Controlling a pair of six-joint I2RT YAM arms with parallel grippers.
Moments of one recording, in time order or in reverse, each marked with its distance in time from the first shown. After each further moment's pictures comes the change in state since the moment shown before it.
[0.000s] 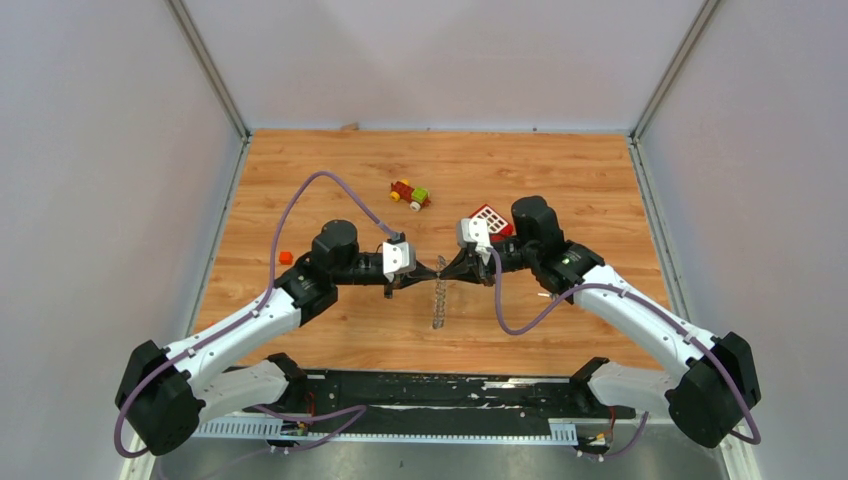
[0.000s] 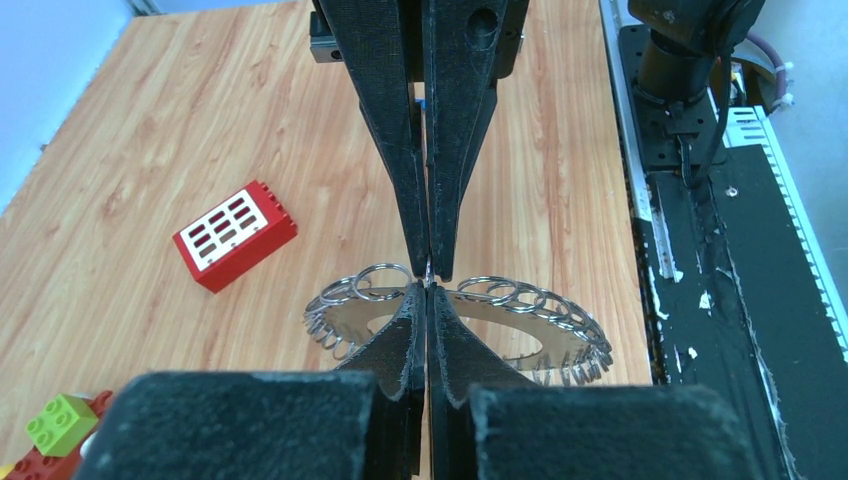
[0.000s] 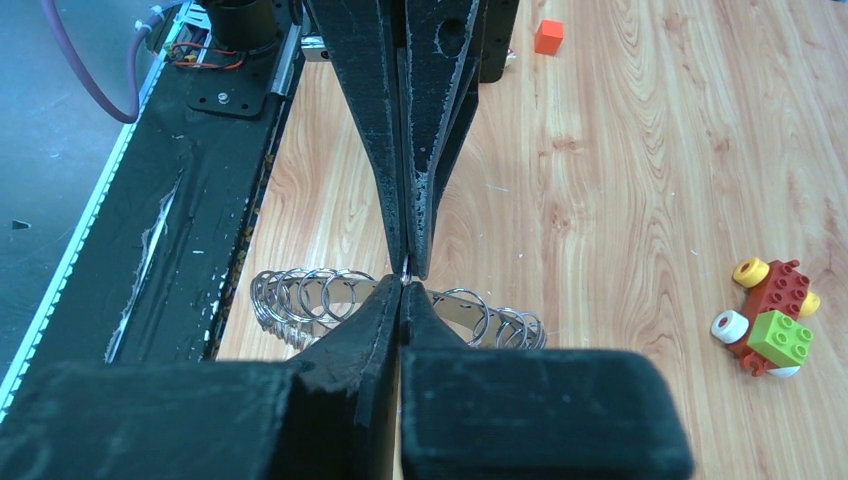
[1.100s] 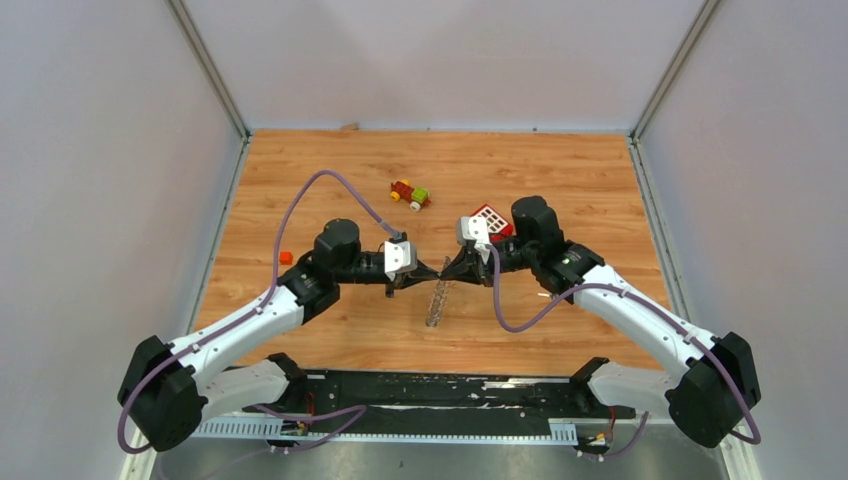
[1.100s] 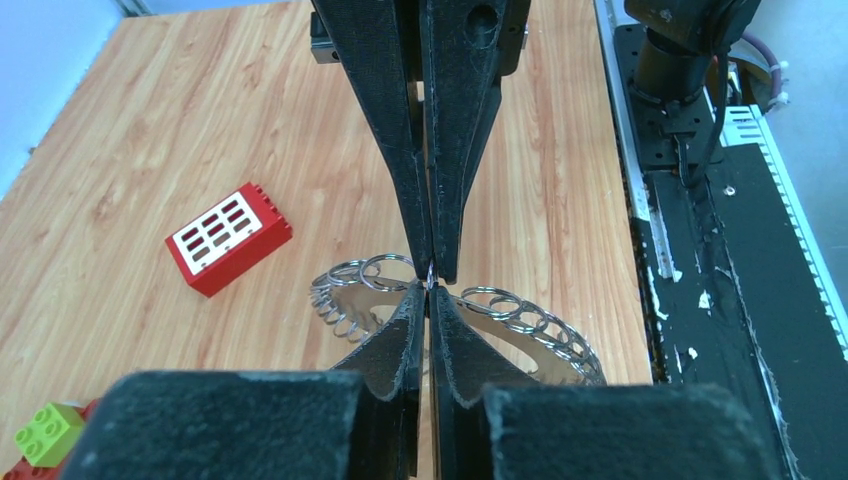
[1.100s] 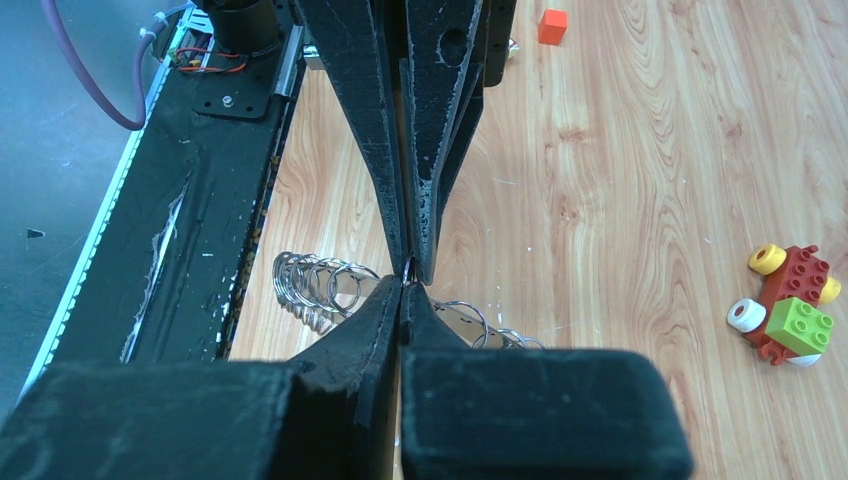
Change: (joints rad) left arm 0.002 0.024 0.000 0.023 0.018 -0.001; right arm 0.006 0.000 0.000 0.000 0.009 0.047
